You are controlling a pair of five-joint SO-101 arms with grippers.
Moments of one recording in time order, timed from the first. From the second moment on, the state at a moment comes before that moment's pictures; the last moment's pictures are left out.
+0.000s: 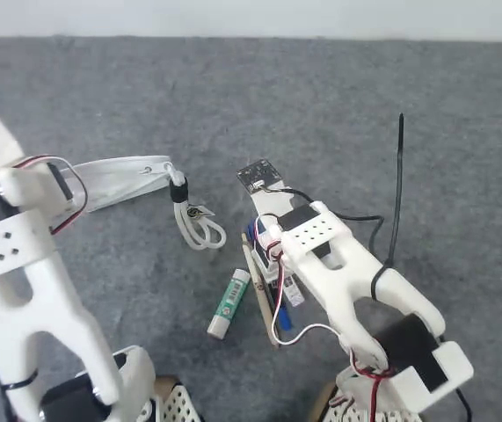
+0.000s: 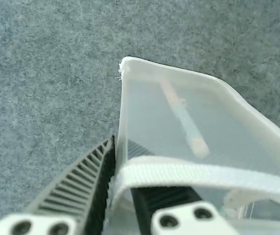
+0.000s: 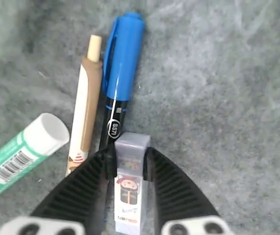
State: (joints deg) left arm -30.2 -25.2 6.2 96.7 12.3; right arm -33.8 -3.5 38.0 56.2 -2.1
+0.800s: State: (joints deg) left arm -30.2 -25.2 6.2 96.7 12.3; right arm -38.4 -35.2 40.6 59.2 -2.1
